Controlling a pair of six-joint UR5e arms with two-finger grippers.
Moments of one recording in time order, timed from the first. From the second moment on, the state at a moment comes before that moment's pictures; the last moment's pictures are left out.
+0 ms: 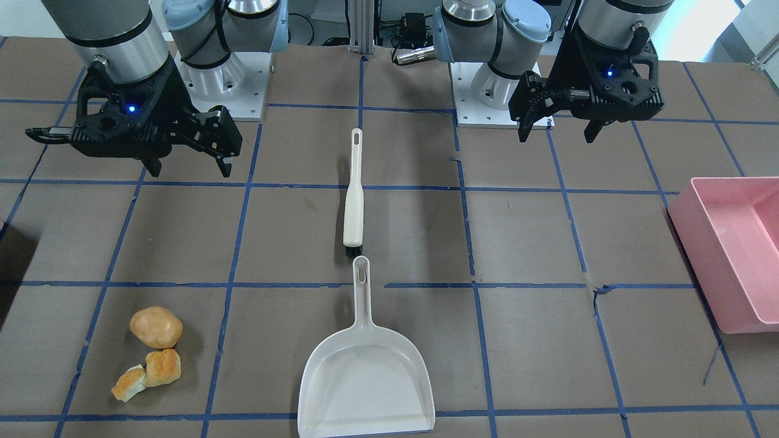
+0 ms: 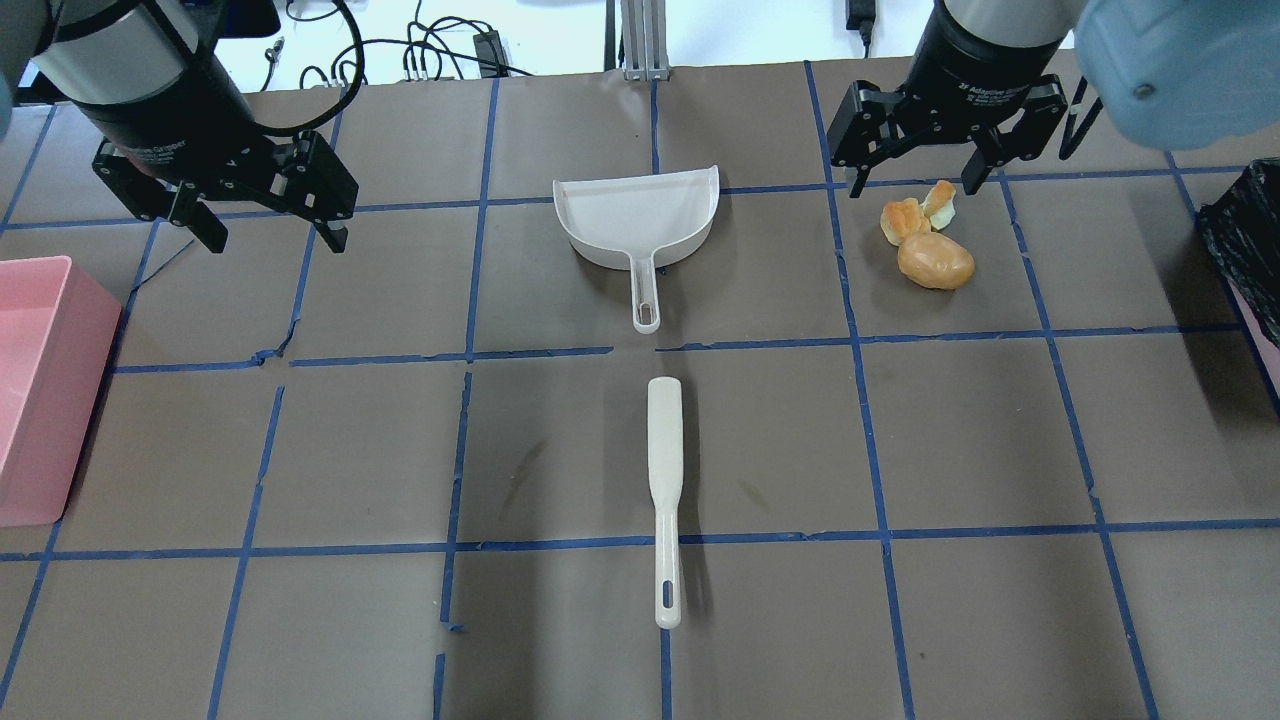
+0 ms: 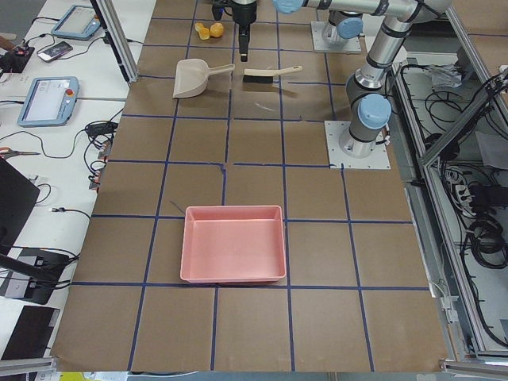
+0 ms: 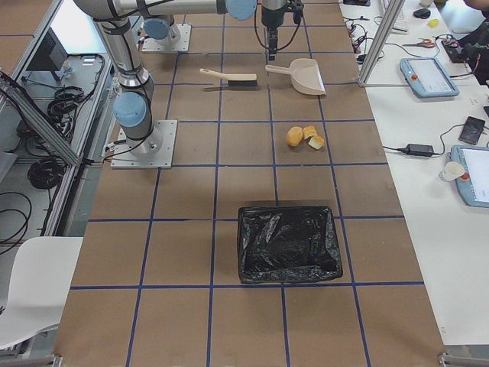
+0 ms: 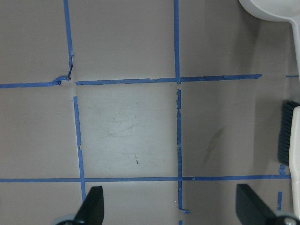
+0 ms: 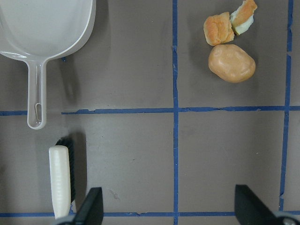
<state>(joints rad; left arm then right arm) -1.53 -1.54 -1.51 -1.67 1.62 0.06 1.61 -1.51 1.50 -1.61 -1.55 0.05</state>
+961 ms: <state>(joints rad) -1.54 -1.53 -1.53 -1.67 1.61 0.05 1.61 -1.51 1.50 -1.61 -1.55 0.05</state>
